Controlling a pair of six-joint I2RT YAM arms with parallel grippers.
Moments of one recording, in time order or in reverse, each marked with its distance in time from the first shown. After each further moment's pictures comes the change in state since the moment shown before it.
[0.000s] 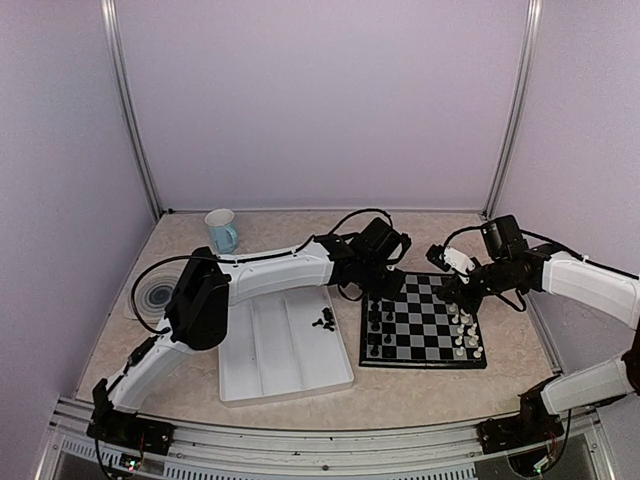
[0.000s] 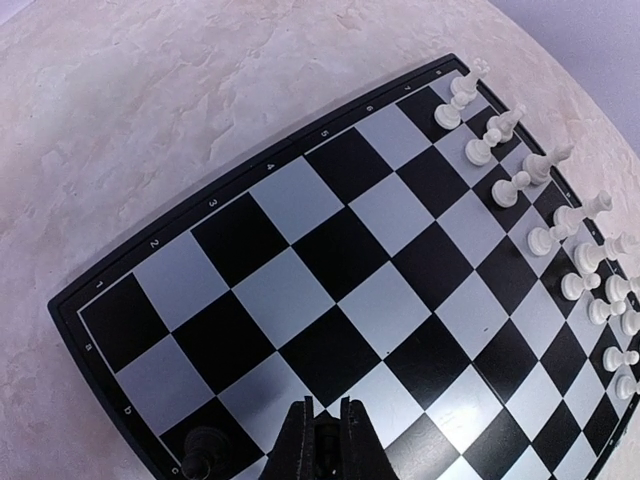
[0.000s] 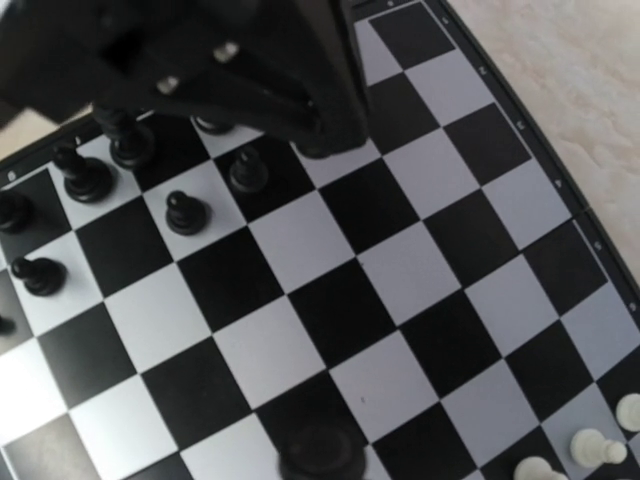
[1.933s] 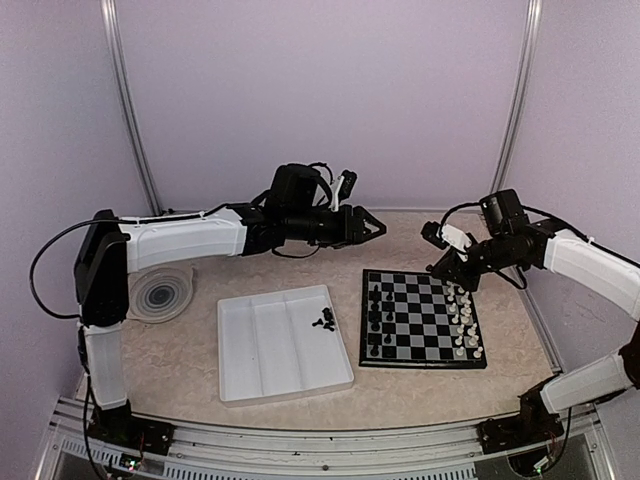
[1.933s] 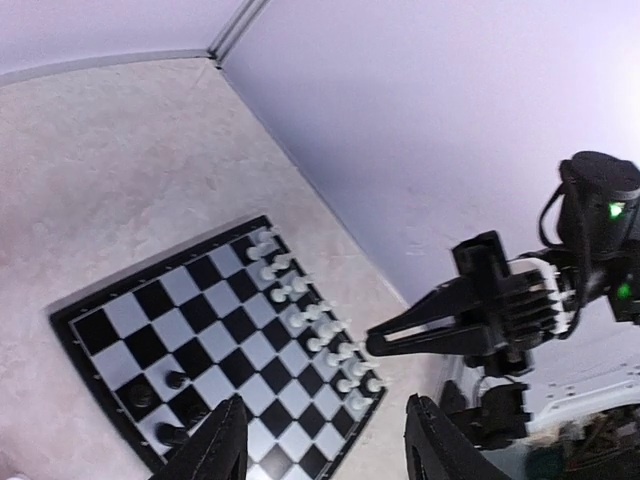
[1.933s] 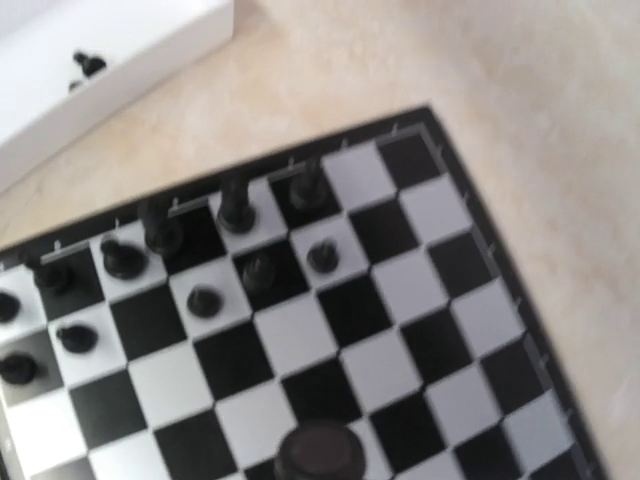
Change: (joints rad) left arm 0.147 -0.559 -0.654 0.493 0.379 -0.310; right arm 0.015 0.026 0.163 -0.089 -0.074 -0.092
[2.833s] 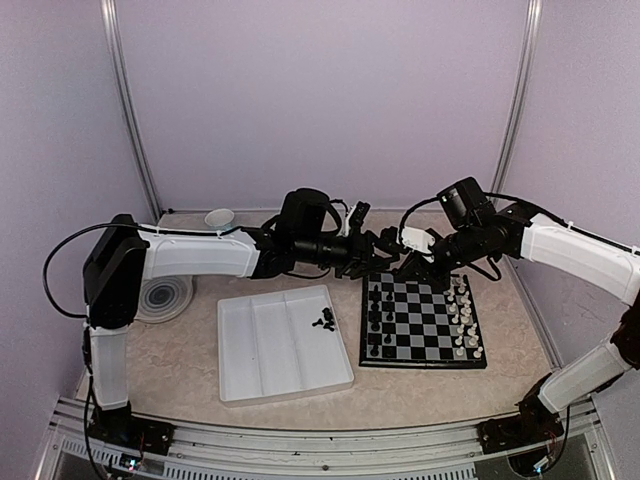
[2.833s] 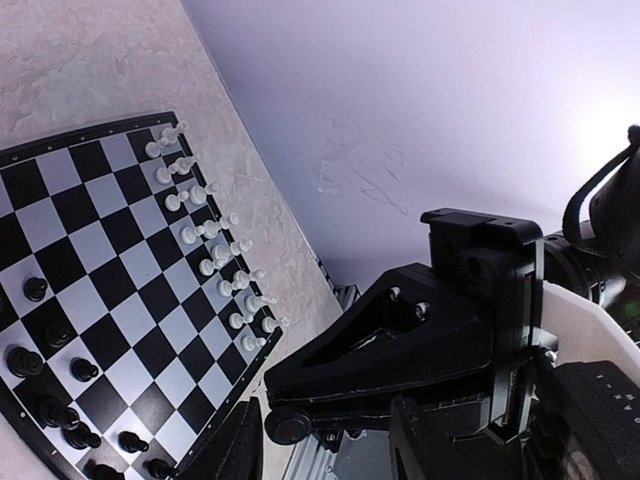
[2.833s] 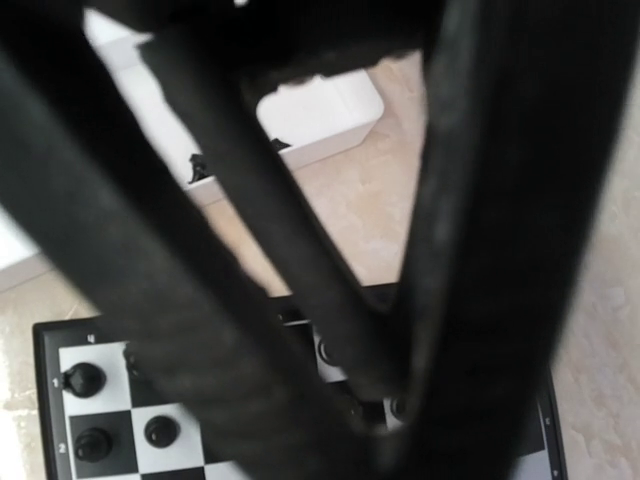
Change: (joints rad) left arm -0.029 0.019 -0.142 0.256 0.245 -0.332; right arm 0.262 0.134 0.206 -0.080 0.091 -0.054
